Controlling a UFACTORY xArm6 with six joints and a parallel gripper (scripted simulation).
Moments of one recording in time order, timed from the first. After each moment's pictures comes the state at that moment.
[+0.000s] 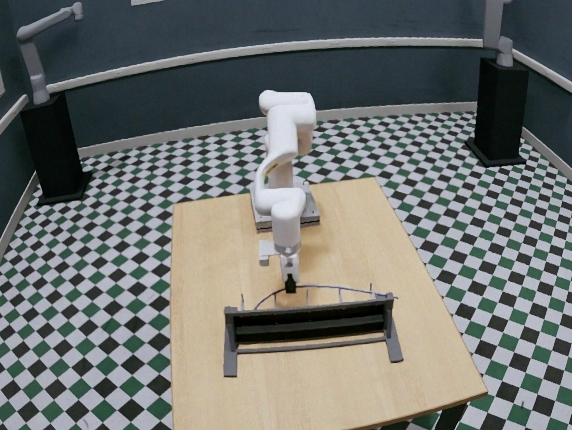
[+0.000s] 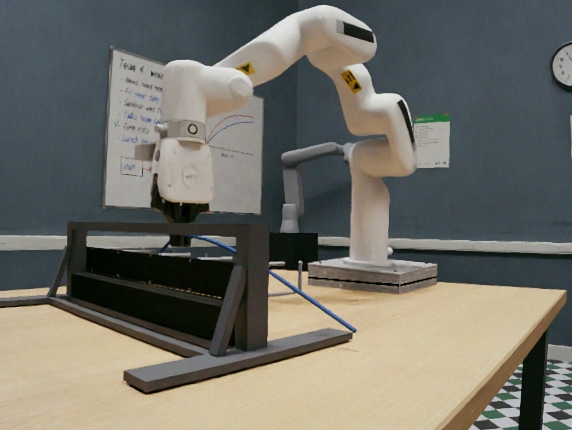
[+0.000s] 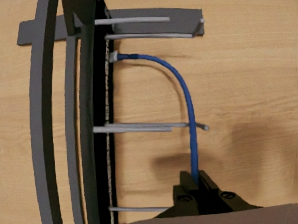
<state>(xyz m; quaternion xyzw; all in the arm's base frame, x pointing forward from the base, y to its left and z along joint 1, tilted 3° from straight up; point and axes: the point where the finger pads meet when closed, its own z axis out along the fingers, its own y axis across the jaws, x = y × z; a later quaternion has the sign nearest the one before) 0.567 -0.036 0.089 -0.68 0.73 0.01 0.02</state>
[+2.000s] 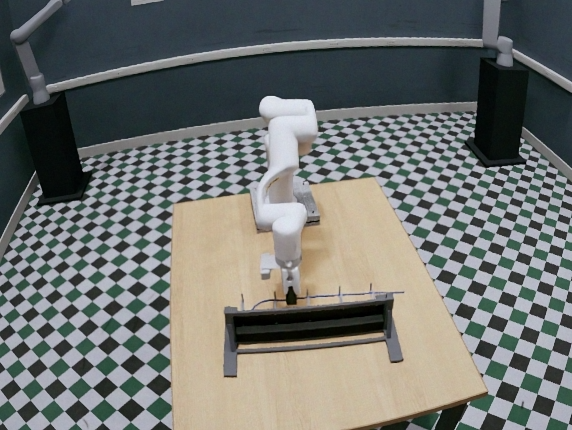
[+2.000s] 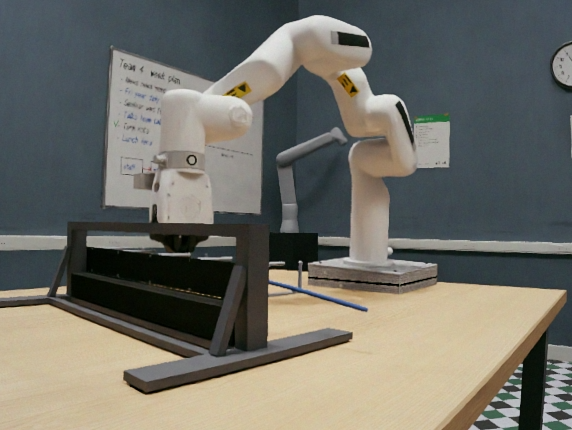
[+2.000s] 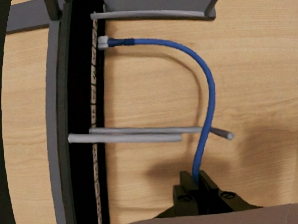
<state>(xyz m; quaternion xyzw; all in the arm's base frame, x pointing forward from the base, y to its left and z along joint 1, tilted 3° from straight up) 0.569 -0.034 0.039 -0.68 0.73 0.01 0.02</state>
